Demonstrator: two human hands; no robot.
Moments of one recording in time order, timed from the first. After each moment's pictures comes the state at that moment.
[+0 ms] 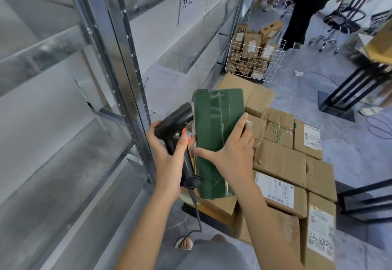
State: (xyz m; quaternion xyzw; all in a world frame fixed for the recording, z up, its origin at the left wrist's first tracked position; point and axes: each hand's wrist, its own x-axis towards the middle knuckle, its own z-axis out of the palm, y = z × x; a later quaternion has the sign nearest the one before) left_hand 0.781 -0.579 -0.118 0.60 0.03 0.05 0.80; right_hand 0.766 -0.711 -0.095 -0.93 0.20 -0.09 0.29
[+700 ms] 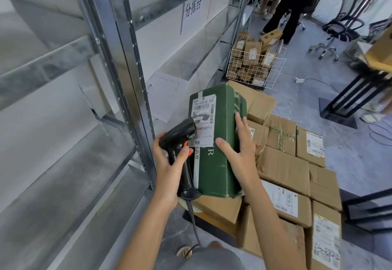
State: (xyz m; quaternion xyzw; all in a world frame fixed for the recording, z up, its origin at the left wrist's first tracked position) left_hand 0.785 -0.567 -0.137 0.56 0.07 -0.03 0.82; right_hand 0.770 -0.729 -0.095 -0.83 0.15 -0.11 0.52
